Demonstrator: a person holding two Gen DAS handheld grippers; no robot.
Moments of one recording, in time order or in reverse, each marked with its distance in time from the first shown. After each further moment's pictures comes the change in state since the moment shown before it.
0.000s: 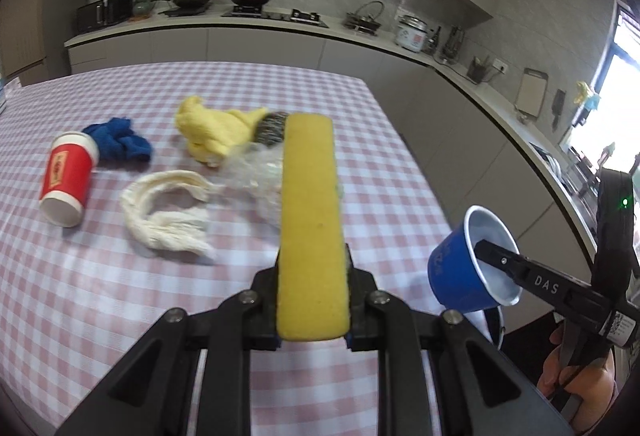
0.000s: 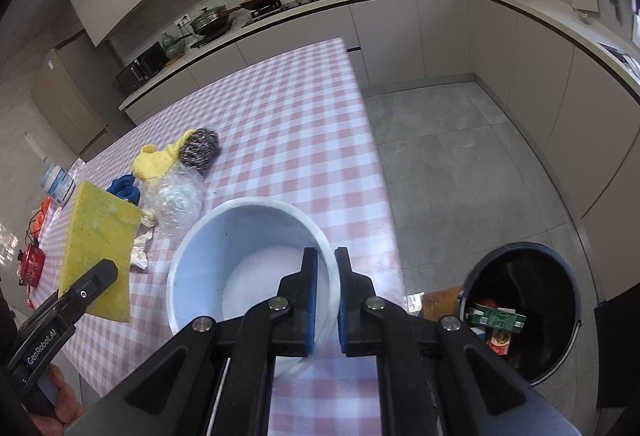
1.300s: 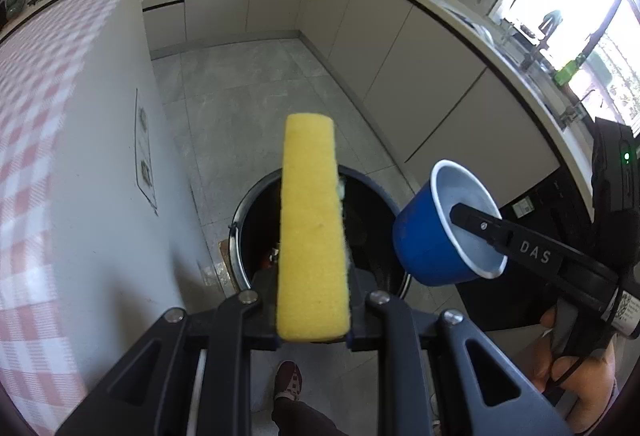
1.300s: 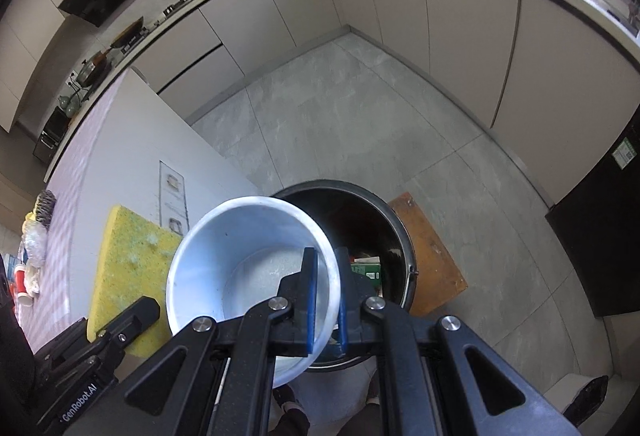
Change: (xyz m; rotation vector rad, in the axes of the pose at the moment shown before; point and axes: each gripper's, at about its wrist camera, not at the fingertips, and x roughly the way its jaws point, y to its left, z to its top) left arm 0.133 -0.272 -0.093 0.230 0.336 -0.187; right arm -0.035 -0.303 -0.071 0.335 0.075 -0.194
